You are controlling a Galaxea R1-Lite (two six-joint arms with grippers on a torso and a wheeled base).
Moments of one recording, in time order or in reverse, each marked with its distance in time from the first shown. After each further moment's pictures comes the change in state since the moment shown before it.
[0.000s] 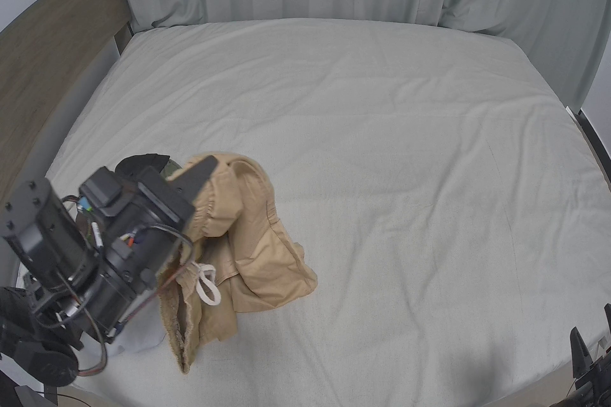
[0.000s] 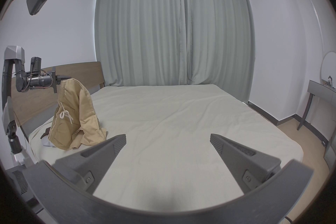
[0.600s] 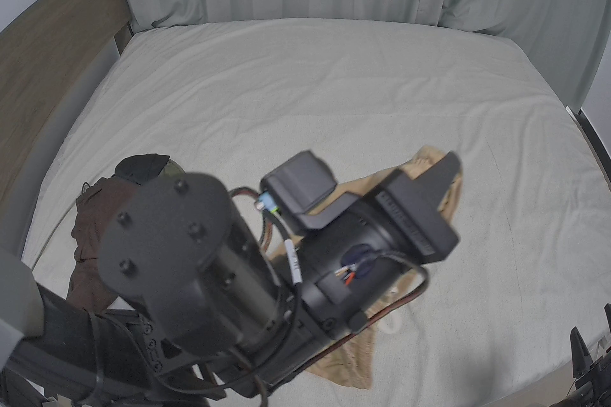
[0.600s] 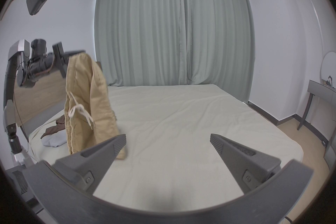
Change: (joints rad) left arm -0.416 0.284 -0.414 -0.016 -0.064 -0.013; right arm 0.000 0.000 0.000 0.000 0.000 0.000
